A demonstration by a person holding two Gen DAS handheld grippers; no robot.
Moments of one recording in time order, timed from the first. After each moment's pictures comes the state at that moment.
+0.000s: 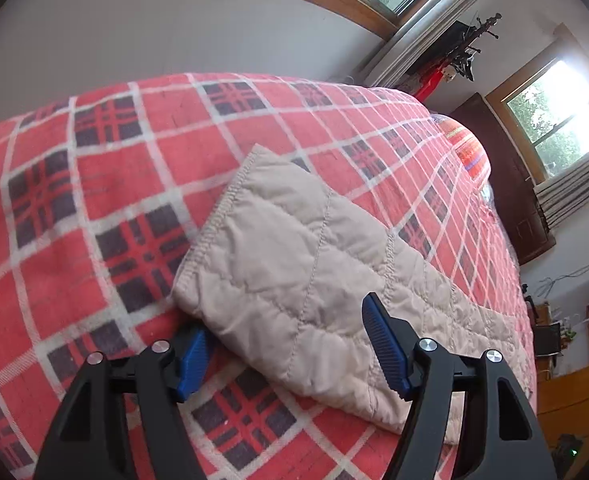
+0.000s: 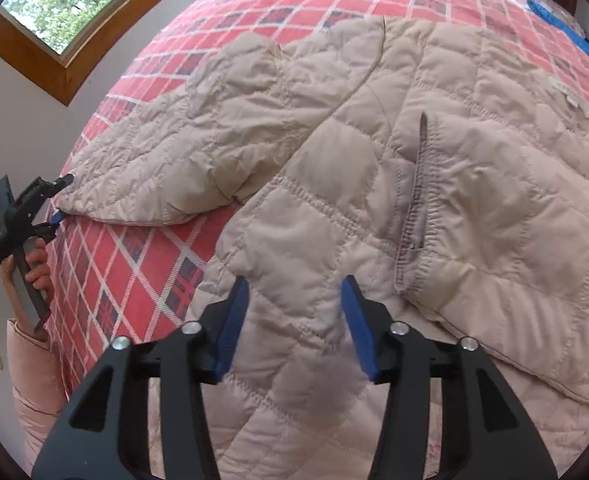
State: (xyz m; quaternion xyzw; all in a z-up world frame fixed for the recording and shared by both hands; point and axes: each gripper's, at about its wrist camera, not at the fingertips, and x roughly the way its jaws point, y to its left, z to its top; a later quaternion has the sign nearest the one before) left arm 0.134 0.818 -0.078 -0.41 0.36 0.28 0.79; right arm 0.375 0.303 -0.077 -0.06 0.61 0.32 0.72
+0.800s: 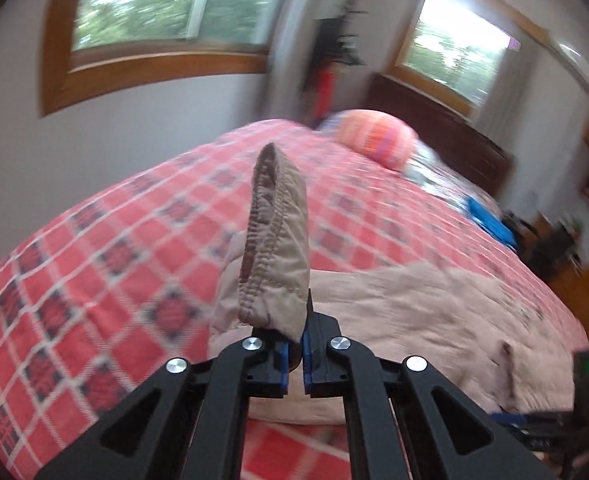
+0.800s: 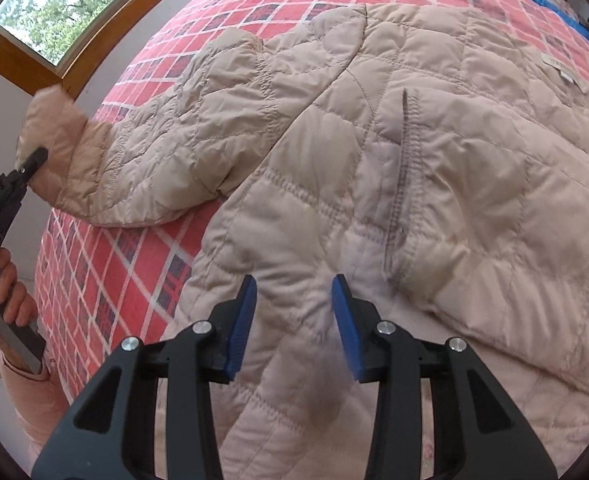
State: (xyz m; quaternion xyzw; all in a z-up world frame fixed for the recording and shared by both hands) left arm 0.193 0.652 0.013 -0.20 0.32 0.18 0.91; right arm 0.374 0.273 -0.077 -0.03 0.62 0.32 0.72
